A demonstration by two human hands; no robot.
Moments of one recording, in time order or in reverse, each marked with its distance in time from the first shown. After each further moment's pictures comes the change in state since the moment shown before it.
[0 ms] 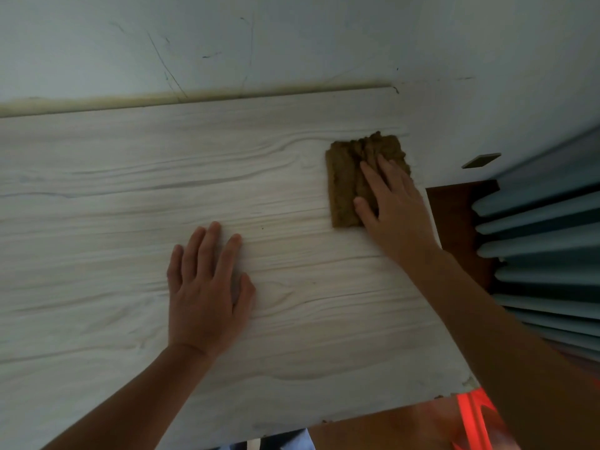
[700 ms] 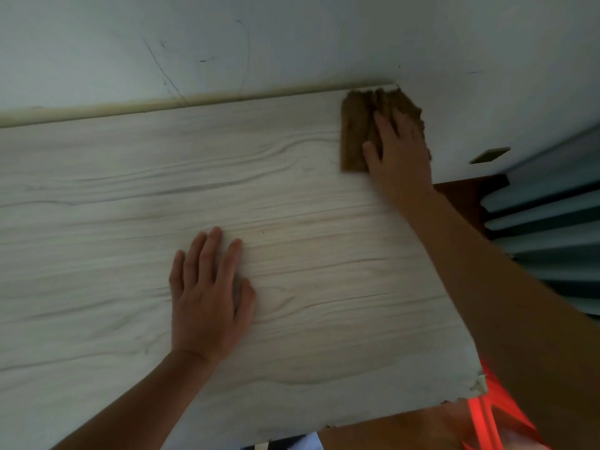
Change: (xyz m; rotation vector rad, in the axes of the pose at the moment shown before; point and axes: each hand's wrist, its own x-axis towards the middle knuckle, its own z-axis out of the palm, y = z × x) left_hand 0.000 0.000 -0.001 0.016 -0.009 0.003; right_hand 0.083 0.013 -0.002 0.046 0.088 0.143
